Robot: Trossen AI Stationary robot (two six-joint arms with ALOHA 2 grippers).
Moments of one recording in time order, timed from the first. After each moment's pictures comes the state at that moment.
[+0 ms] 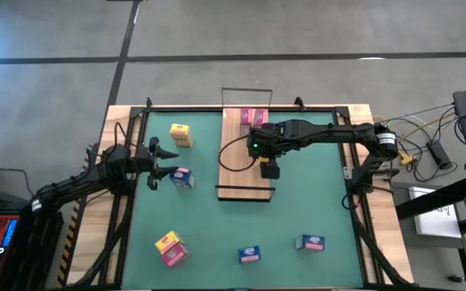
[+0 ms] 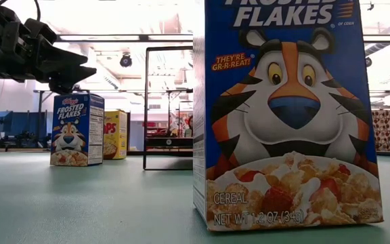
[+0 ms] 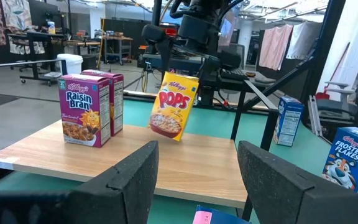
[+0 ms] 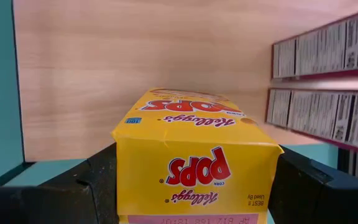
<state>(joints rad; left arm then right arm) 0.41 0.04 0.02 0.04 0.32 -0.09 -0.13 1.72 1.54 -1.05 0.13 -0.16</state>
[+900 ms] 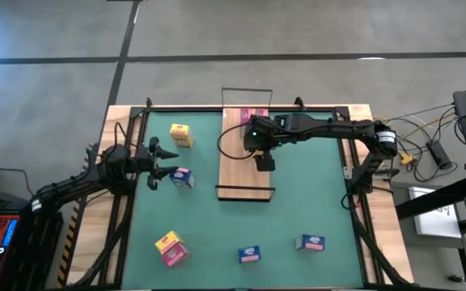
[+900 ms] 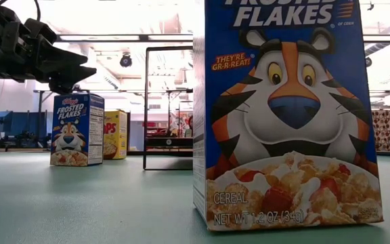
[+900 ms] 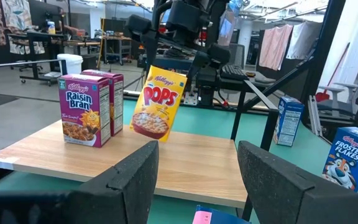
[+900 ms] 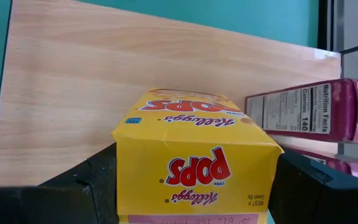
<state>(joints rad) 0.41 0.04 0.02 0.04 0.32 -0.09 -0.20 1.72 1.54 -0.90 0.07 -0.33</state>
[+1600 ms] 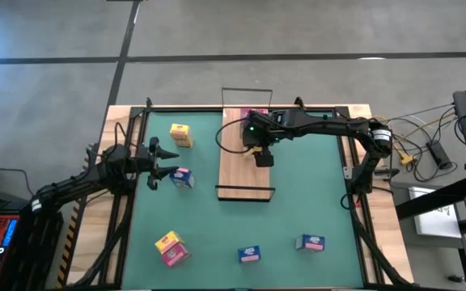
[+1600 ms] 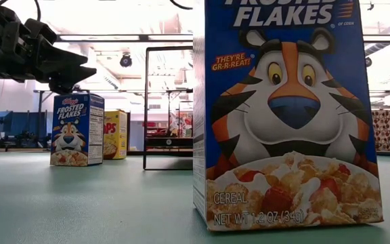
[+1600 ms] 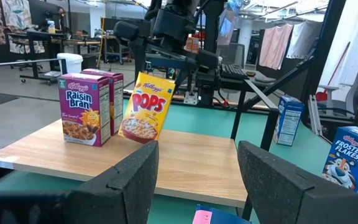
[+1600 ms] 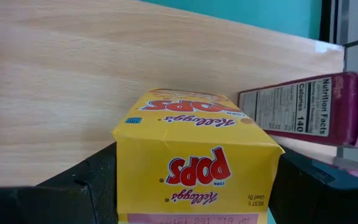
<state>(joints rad) 0.41 0.04 0.02 0.04 0.32 -0.09 -0.25 1.76 1.55 -0.88 0.05 -0.40</state>
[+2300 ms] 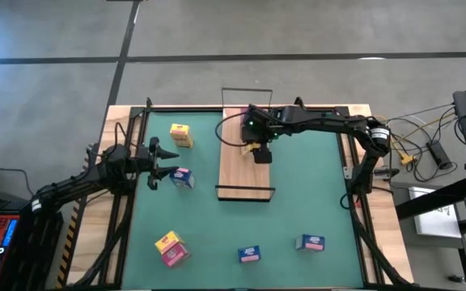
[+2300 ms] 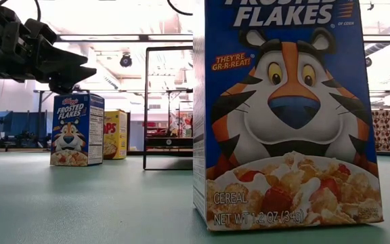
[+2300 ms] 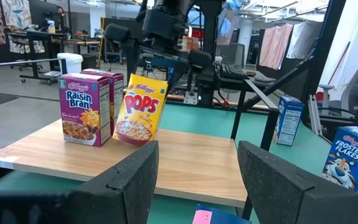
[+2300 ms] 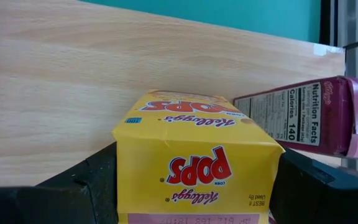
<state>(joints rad) 0.41 0.04 0.02 0.04 0.32 -0.09 -0.30 1.79 1.55 -0.85 0.00 -0.40</state>
